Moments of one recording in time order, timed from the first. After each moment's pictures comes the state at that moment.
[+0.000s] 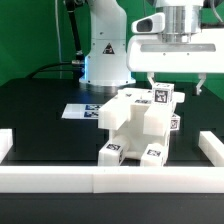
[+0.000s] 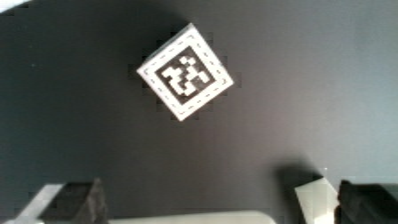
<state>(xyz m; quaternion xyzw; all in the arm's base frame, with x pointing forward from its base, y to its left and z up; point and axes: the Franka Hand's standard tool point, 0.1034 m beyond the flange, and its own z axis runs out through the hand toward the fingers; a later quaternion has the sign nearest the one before) 0.432 0.117 0.079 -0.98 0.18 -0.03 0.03</state>
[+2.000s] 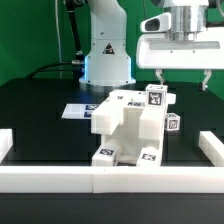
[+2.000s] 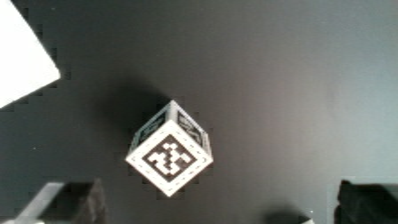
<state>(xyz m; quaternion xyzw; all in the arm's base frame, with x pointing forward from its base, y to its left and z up) 0.396 0.140 0.079 -0.98 0.22 -0.03 0.04</state>
